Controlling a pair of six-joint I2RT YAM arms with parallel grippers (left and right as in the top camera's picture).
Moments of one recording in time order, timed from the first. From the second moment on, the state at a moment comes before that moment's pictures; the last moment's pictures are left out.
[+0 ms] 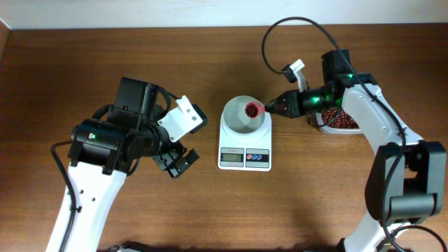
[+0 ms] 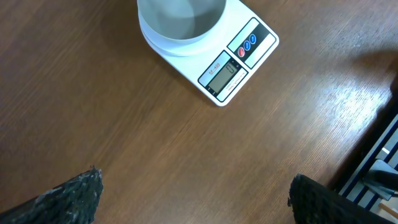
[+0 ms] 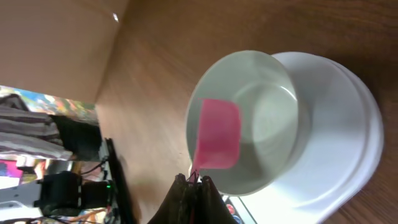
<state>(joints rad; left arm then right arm) -0.25 1.28 1.42 -1.29 0.29 0.61 0.08 1.90 1.40 -0.78 -1.02 -0.20</state>
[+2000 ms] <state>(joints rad) -0.25 1.28 1.42 -1.29 0.29 0.61 0.09 1.90 1.40 -0.76 -0.99 -0.54</state>
